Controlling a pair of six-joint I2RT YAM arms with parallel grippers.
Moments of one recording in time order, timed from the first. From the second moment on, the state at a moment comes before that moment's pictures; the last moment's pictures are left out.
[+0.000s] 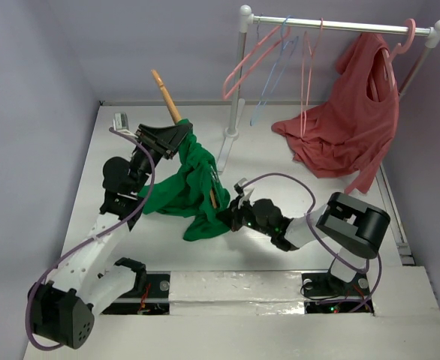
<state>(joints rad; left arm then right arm) -0.32 0.90 0.68 0.60 0.24 -1.29 0.95 1.69 0.47 0.98 -0.04 0.42</state>
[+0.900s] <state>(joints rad) -0.26 1.07 0.90 0.65 0.29 -1.33 1.10 1.61 0.47 0.82 0.08 0.55</state>
